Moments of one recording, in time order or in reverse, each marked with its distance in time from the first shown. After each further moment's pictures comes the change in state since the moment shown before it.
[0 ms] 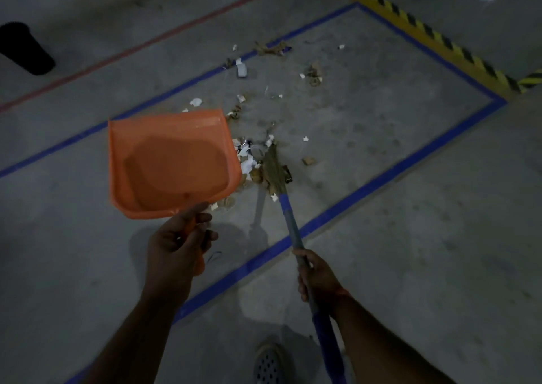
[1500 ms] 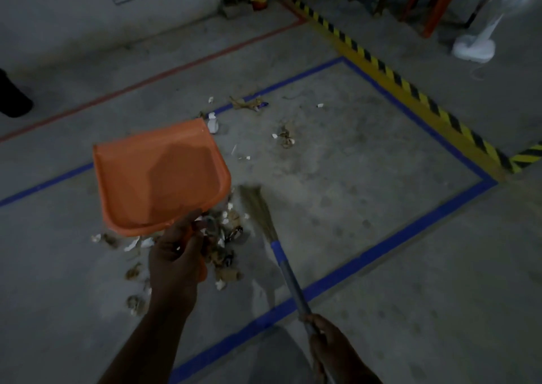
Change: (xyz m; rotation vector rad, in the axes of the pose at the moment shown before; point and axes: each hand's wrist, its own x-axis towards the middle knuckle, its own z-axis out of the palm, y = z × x) left_hand 0.208 0.076 0.343 -0.177 0.157 0.091; right_hand 0.145 -0.175 -0.293 -0.474 -0.053 0.012
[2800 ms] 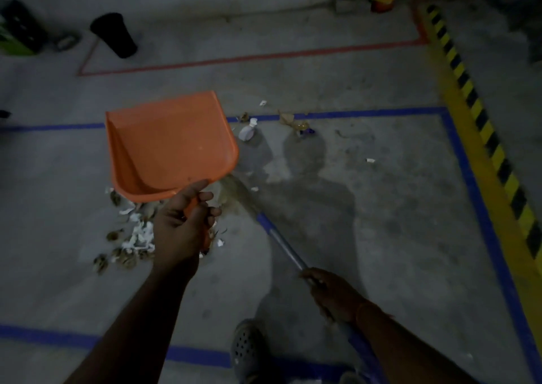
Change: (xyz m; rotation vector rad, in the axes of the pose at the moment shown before) left_hand 0.194 0.027 0.372 -0.037 0.481 0.035; right_hand 0.357 -0.219 -0.418 -0.267 -0.623 -0.055
